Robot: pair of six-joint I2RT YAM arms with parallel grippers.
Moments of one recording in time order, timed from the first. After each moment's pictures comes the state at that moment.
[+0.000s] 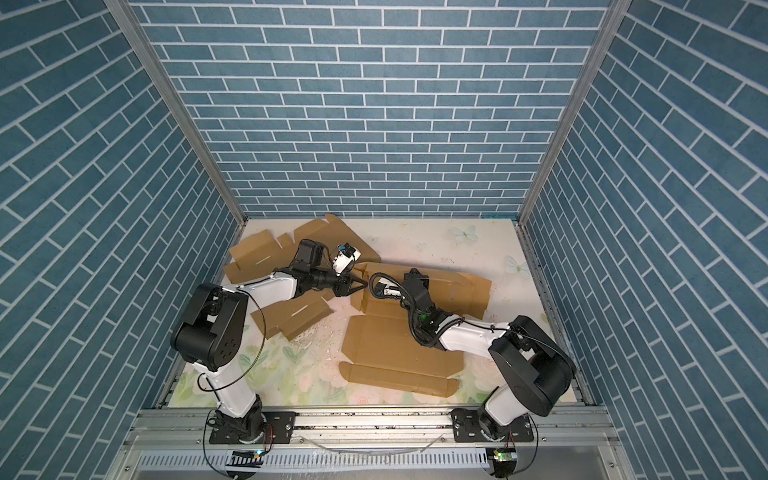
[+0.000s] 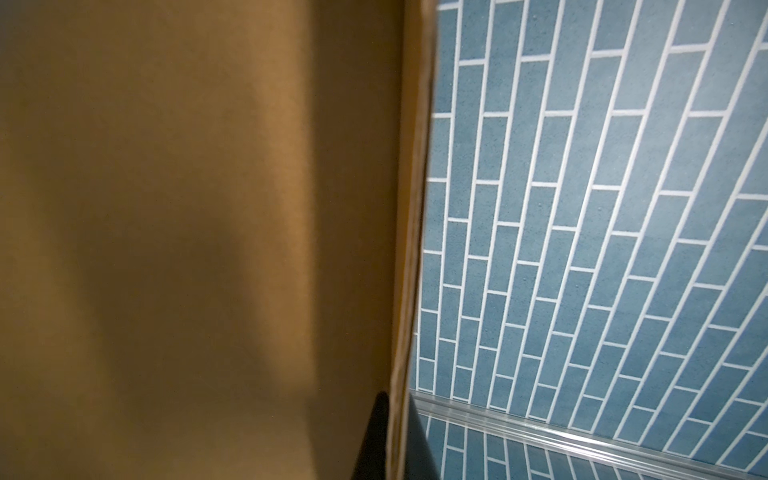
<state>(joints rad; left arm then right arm) -0.36 1.80 1.04 0.02 0.80 0.18 0.81 1.53 0.68 0.51 0.65 -1.33</state>
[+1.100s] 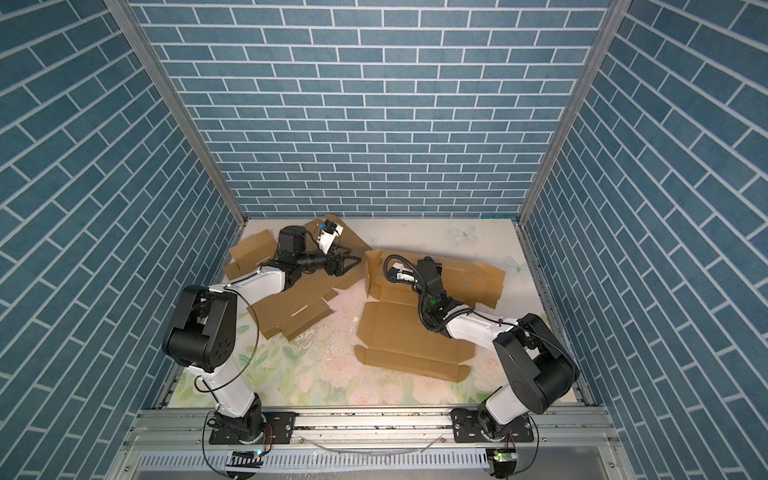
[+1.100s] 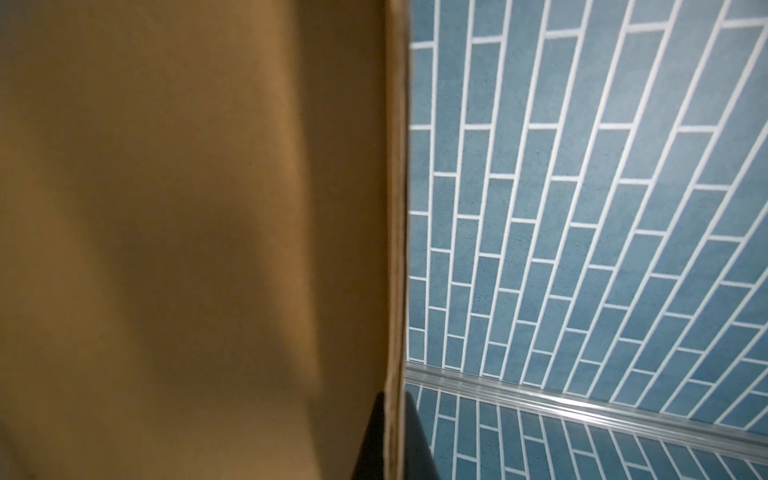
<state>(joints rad) -0.22 1.80 1.14 0.23 0.88 -0.03 0.64 1.53 0.76 0.49 0.59 -1.37</state>
